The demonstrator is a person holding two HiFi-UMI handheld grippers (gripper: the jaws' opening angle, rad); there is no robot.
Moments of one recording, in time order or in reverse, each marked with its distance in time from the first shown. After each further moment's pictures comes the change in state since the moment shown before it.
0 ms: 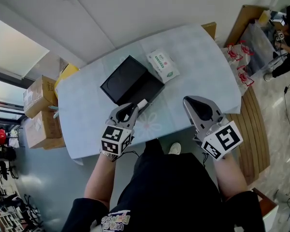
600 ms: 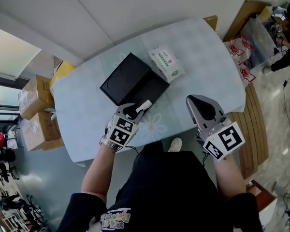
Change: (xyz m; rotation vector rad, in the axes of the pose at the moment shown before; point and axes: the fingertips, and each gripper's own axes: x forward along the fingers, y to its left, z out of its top) left arm 0.052 0.031 -0.084 0.164 0.350 -0.149; right arm 0.043 -0.014 -0.016 0.051 0.051 -0.065
